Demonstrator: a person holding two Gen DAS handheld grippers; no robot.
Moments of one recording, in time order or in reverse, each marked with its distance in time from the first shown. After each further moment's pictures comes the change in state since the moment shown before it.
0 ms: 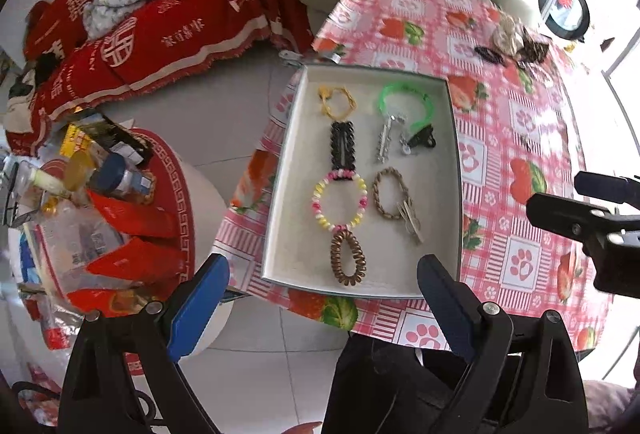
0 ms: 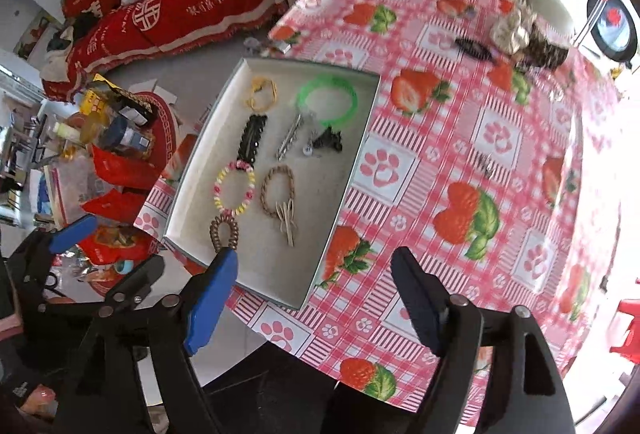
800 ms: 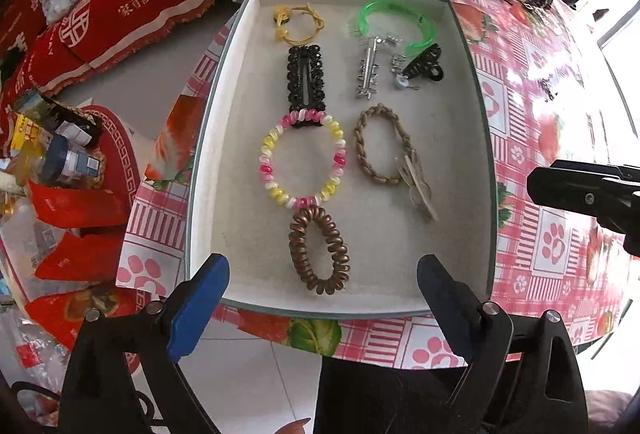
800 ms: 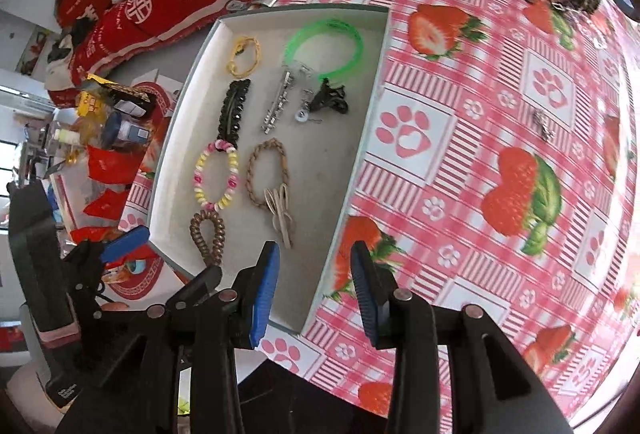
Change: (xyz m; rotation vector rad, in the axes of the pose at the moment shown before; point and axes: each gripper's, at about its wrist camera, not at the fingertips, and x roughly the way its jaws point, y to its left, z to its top) left arm 0.108 -0.027 -0.015 0.073 0.148 -0.074; right arm 0.089 -0.027 0.000 0.088 0.121 0.119
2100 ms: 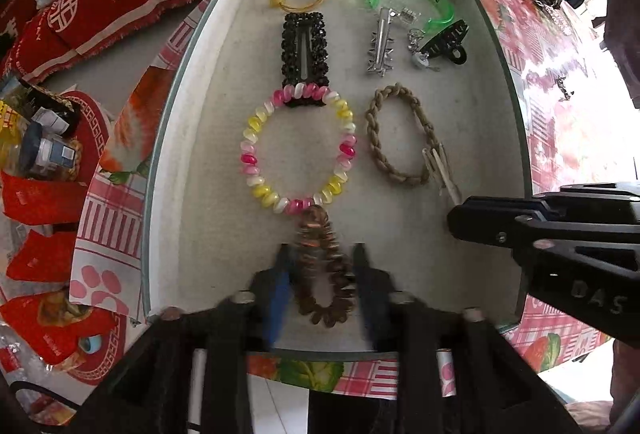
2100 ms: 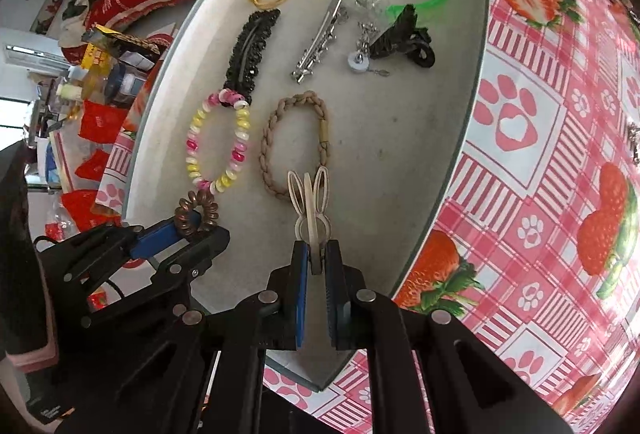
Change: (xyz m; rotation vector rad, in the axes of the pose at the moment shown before) left arm 0.047 0.008 0.004 -0.026 0.020 -0.064; right arm 0.080 0.025 0.006 -0.104 0.121 0.055
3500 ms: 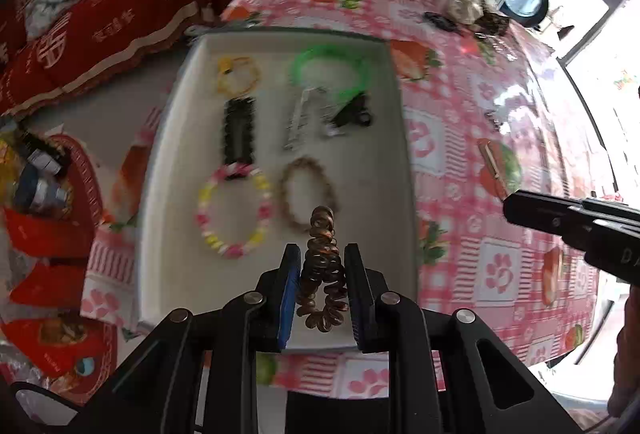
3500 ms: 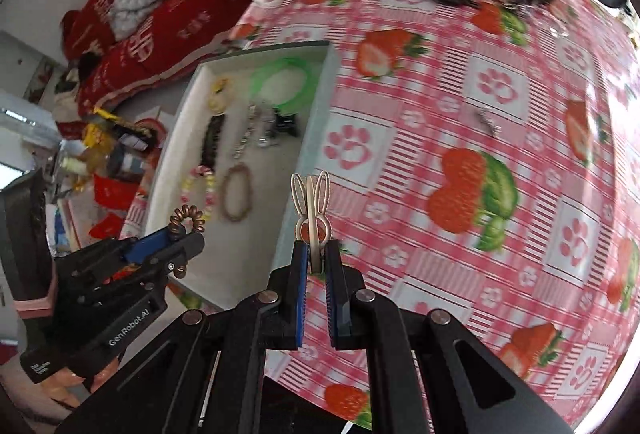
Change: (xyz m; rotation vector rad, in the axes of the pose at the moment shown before) left arm -0.063 -0.036 0.006 0.038 -0.131 -0.071; right arm -0.118 -0.064 -0.053 0.128 -0.271 -0.025
